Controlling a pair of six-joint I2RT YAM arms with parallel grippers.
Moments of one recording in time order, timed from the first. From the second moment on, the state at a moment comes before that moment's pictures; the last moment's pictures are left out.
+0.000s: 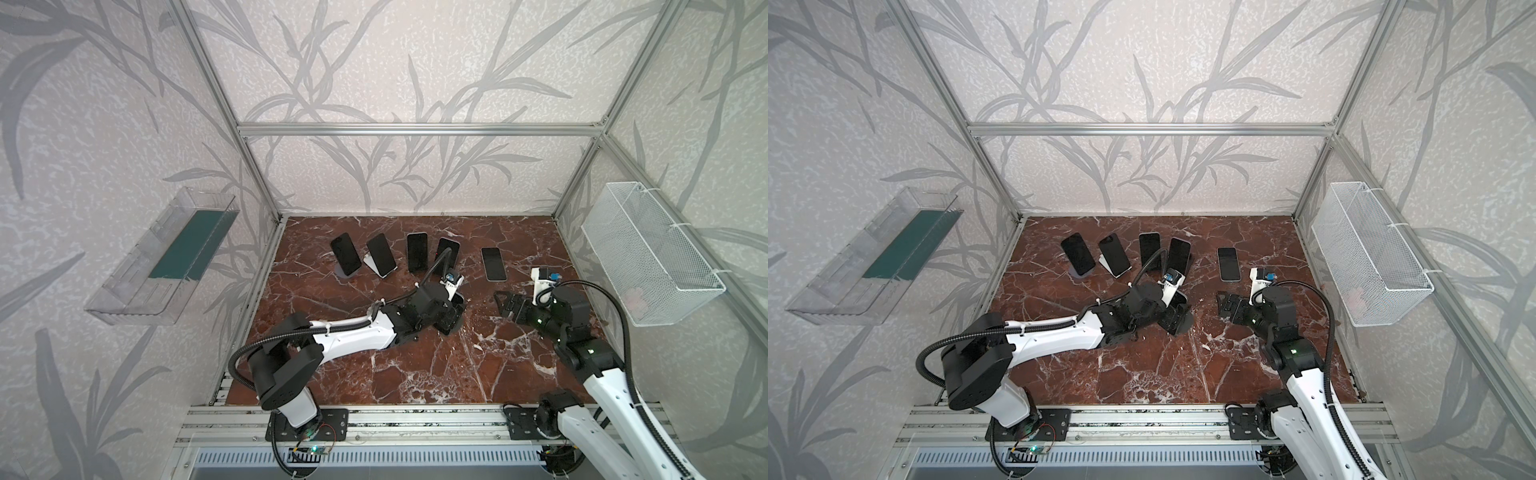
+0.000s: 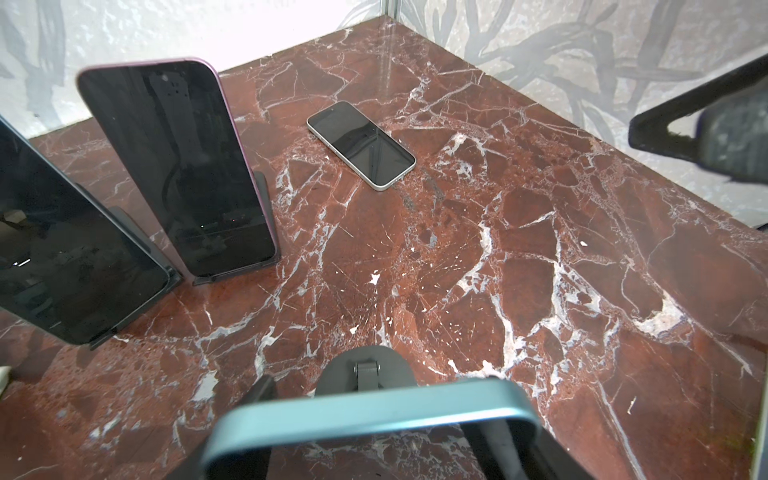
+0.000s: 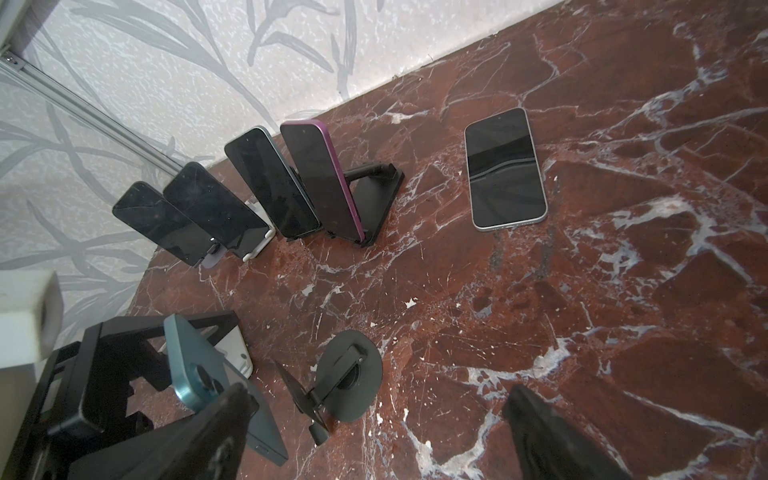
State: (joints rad) left arm -0.99 1.62 1.00 0.10 -0.15 -0.19; right arm 0.18 0.68 0.60 -0.41 -0.20 0.47
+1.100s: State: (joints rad) left arm -1.27 2.29 2.07 -0.58 -0.55 -0.84; right arm 0.15 0.77 1.33 -0.69 0.07 0.47
